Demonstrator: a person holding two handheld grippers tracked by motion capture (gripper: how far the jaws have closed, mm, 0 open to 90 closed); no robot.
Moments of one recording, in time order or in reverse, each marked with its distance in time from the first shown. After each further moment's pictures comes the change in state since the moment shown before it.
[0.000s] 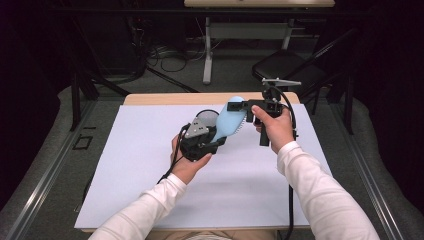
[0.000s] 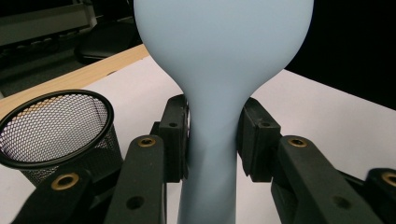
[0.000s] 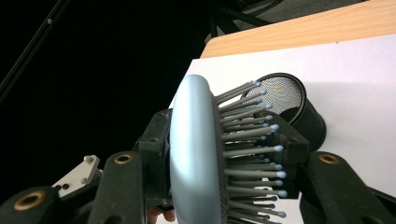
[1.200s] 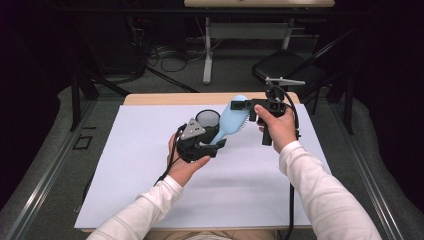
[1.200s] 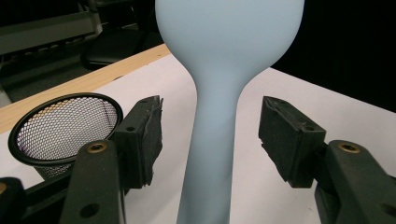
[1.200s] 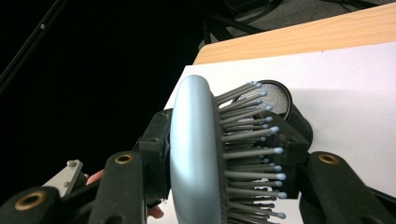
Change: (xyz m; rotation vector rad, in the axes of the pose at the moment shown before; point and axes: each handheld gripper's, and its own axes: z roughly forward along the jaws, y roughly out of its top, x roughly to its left) left arm 0.002 -0.002 -0.009 -0.028 0.010 0.004; right arm -0.003 0.002 -0.007 -0.025 -0.028 -0.012
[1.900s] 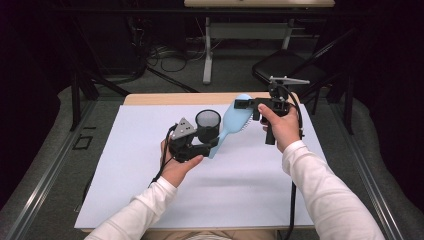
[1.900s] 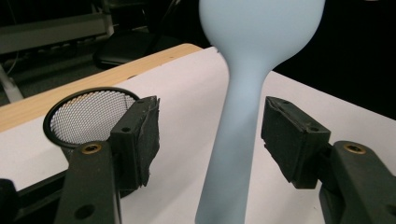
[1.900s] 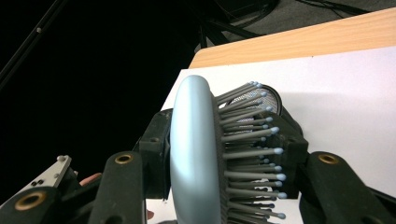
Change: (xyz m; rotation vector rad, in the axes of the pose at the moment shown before) left arm 0.012 -0.005 -0.017 -0.024 0.026 -0.060; right arm -0.003 0.003 -0.008 -0.015 -0.017 -0.001
